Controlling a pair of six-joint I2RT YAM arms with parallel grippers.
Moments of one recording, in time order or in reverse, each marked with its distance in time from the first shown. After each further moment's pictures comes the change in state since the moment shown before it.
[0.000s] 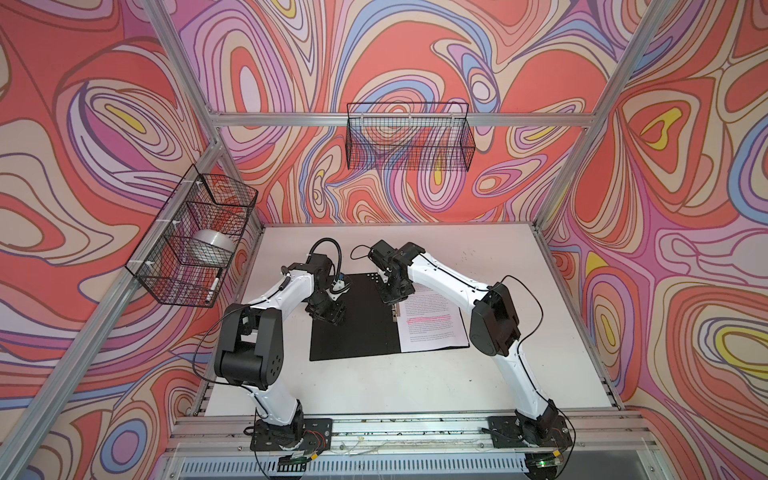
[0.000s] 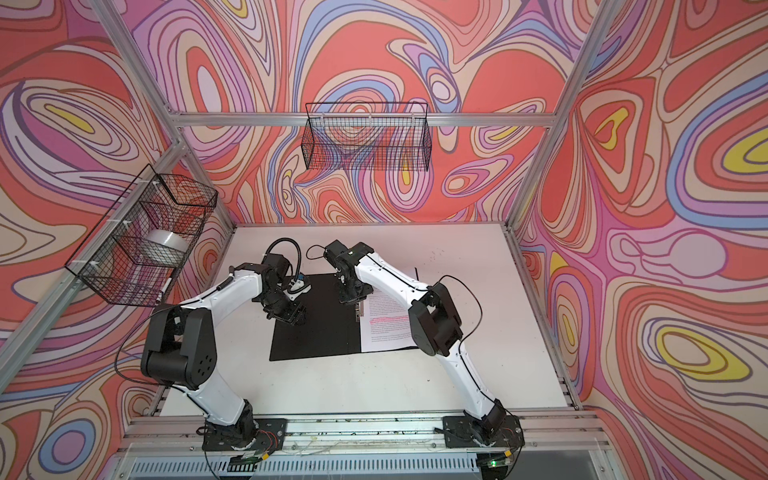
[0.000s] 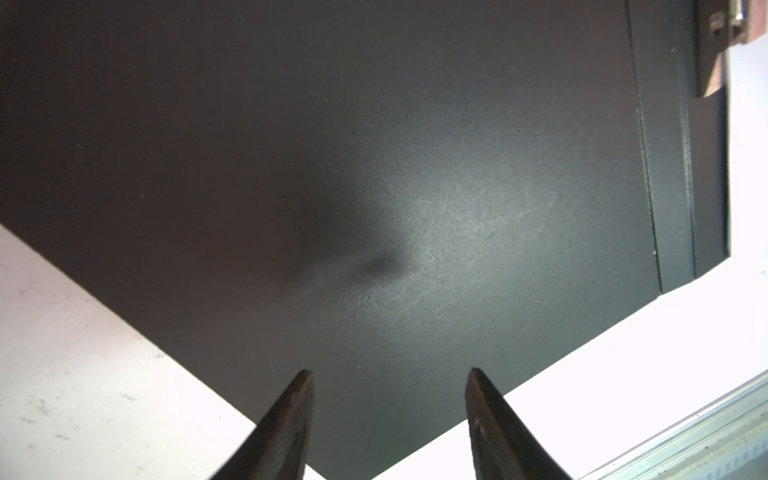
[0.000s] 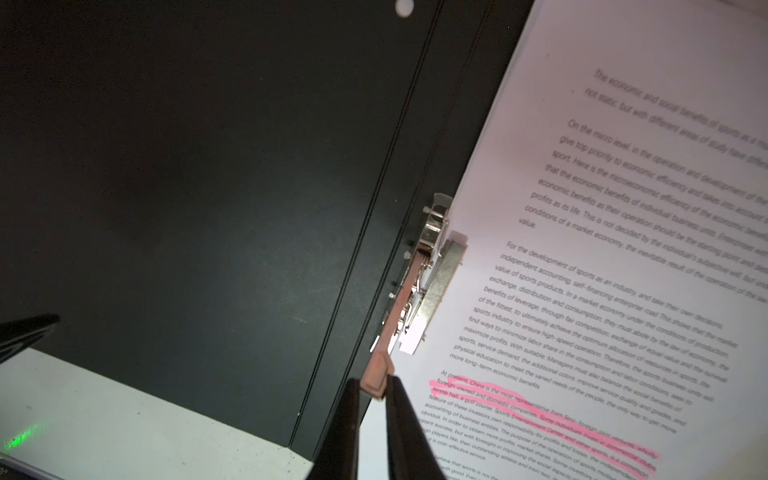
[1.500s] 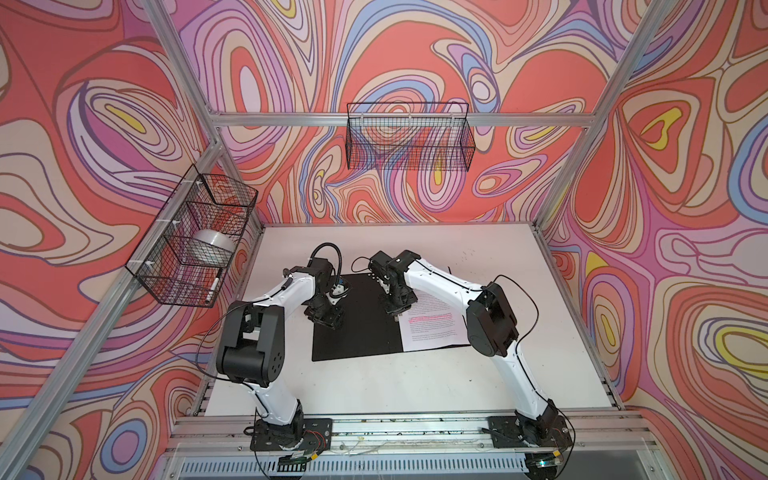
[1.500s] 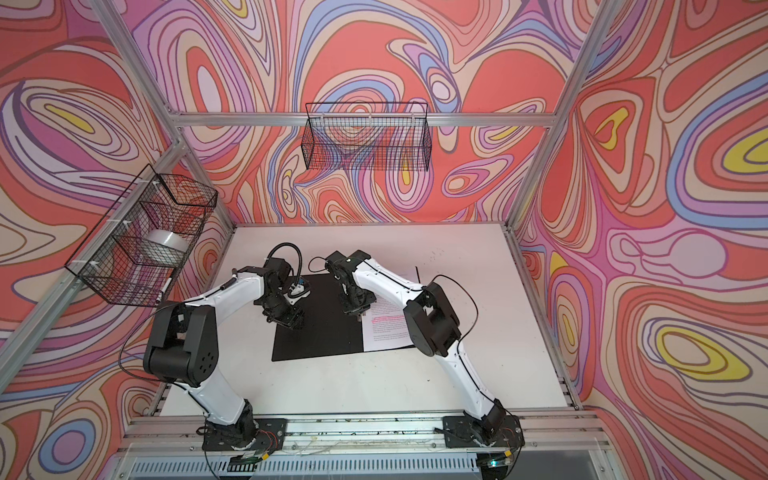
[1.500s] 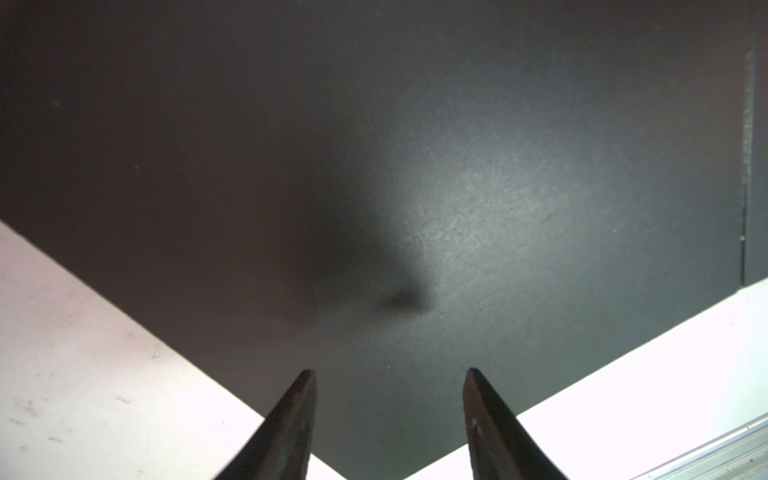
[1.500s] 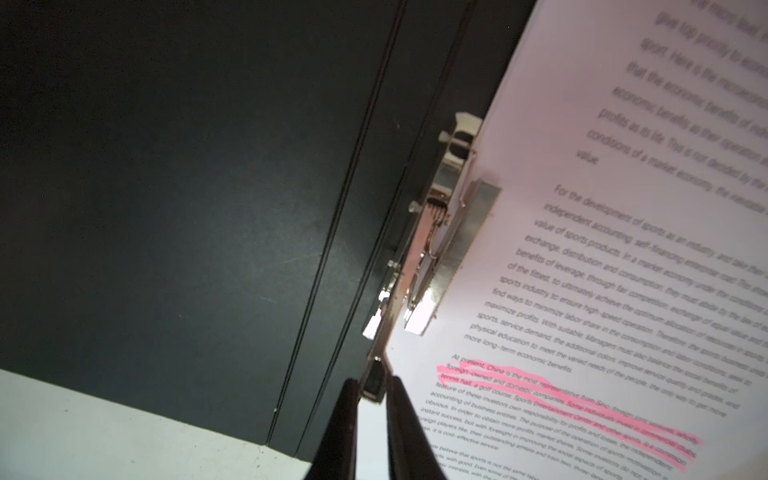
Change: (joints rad) left arm 0.000 0.020 -0.037 0.026 -0.050 0.013; right arm 0.011 0.006 -0.093 -0.026 0.011 -0.007
